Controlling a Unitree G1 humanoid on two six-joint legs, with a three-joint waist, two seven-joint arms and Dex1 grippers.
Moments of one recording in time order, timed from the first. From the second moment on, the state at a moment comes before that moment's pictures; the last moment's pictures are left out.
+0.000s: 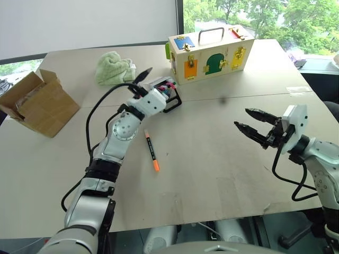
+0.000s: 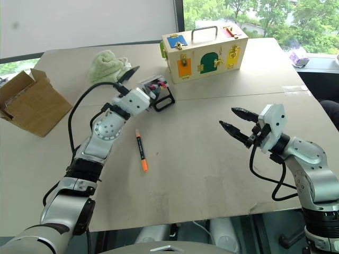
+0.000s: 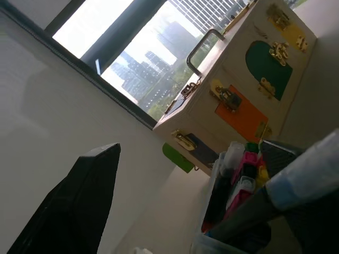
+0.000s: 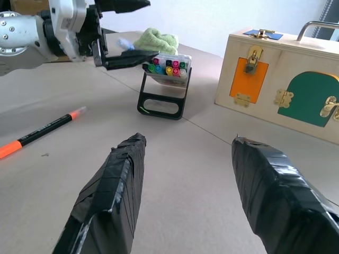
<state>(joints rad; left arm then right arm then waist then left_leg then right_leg) -0.64 0.46 -0.08 0.38 0.31 -0.38 -0.17 -0.15 -0.58 -0.17 -0.38 0.51 0.33 0.80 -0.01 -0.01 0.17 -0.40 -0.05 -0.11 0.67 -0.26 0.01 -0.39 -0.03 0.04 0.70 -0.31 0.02</state>
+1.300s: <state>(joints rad) -0.13 0.32 -0.03 -0.50 -0.03 0.72 -0.29 -0.06 -0.68 -0.13 -0.44 0.65 0.45 0.96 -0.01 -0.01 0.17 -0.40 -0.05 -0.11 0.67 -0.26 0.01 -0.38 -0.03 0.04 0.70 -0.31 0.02</state>
